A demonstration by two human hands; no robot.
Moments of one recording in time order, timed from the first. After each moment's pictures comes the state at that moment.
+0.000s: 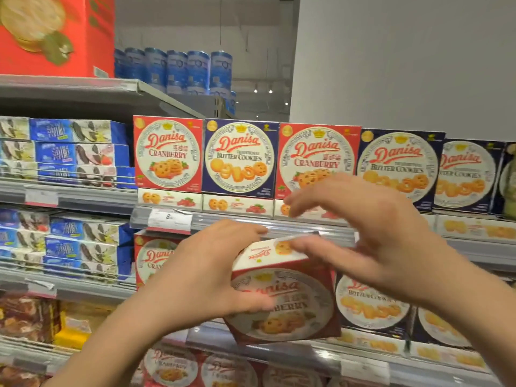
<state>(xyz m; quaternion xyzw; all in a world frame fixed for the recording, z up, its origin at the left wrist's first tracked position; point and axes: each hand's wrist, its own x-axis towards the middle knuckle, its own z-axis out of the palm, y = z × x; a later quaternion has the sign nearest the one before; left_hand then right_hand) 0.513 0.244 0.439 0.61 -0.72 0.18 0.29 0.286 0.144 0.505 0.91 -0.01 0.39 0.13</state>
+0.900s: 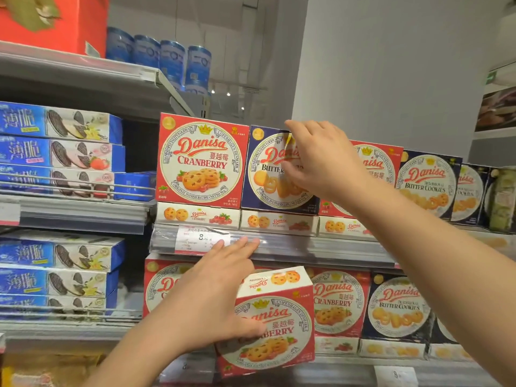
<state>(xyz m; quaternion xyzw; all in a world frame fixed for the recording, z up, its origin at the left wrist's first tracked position) 0.646 0.218 0.406 0.59 -0.77 0.12 0.22 0.476 0.104 0.578 0.81 -0.33 0.35 0.33</state>
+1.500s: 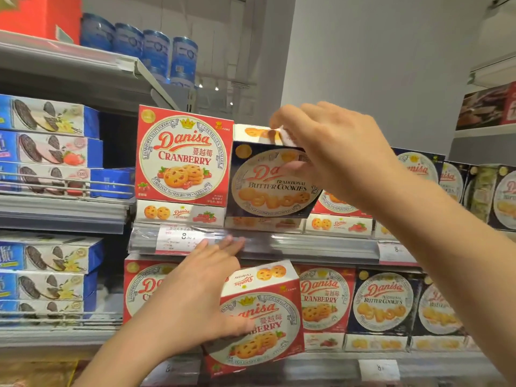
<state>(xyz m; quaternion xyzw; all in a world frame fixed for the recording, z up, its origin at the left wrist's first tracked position) 0.645 0.215 0.406 0.59 -0.76 0.11 0.25 0.444 0.166 0.586 0.81 -0.26 0.30 0.43</state>
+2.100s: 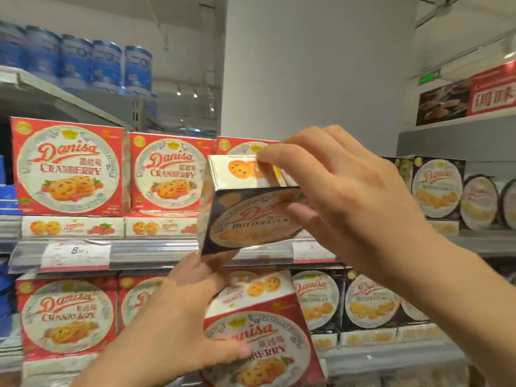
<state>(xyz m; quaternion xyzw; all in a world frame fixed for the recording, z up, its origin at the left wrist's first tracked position) 0.512 0.191 0.413 0.49 -0.79 0.12 0.34 0.274 0.164 0.548 0.79 -0.17 0.39 0.44</state>
